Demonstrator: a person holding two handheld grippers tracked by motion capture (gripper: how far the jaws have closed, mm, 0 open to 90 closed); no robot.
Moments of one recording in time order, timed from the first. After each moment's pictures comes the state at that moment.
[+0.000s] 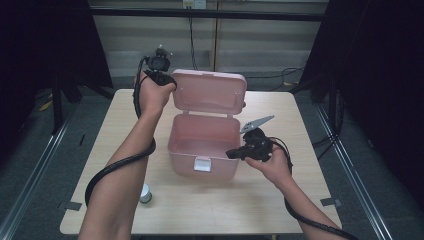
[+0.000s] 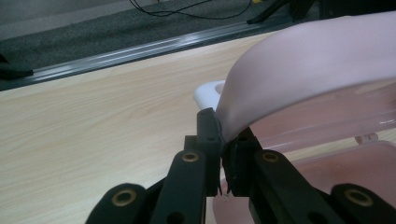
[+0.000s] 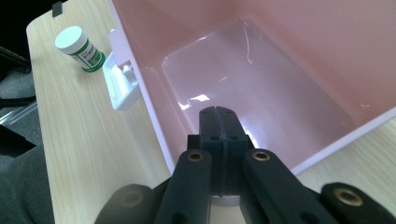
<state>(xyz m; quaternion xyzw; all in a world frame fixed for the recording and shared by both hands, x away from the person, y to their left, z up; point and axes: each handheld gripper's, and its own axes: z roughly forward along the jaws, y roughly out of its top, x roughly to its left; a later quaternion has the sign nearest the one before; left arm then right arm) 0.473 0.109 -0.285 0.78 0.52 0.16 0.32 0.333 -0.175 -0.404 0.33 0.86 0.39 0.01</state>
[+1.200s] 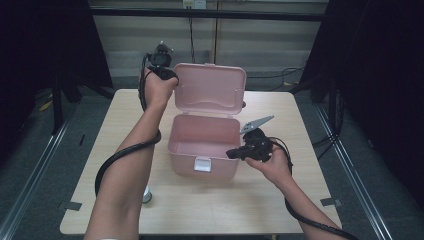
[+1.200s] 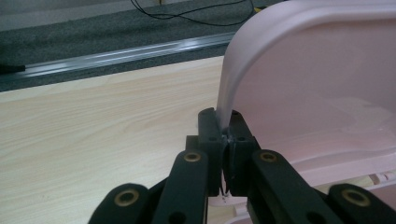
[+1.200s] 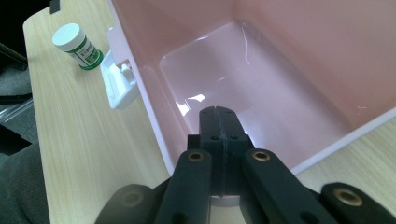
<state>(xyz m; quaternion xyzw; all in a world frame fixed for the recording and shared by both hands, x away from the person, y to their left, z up) 0.504 0.105 -0.296 0.76 0.54 0.15 0.33 0.333 -0.175 -0.404 0.32 0.86 0.39 0.02</state>
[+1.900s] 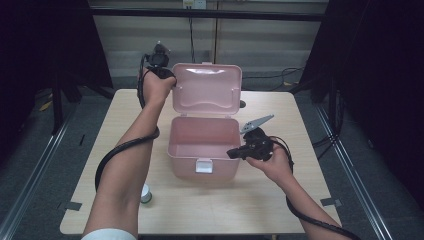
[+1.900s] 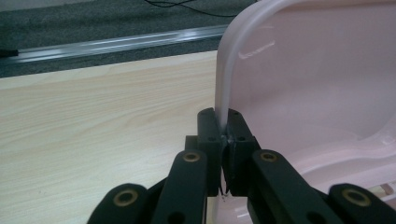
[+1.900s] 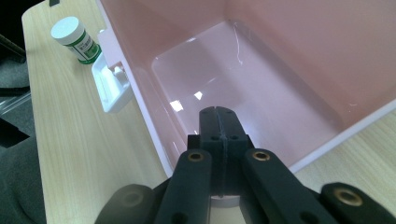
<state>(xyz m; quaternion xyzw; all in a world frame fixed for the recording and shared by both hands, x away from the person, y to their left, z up) 0.519 0.114 -0.306 0.75 0.56 0.13 0.32 0.335 -0.177 -0.403 0.31 0.87 0.38 0.02</state>
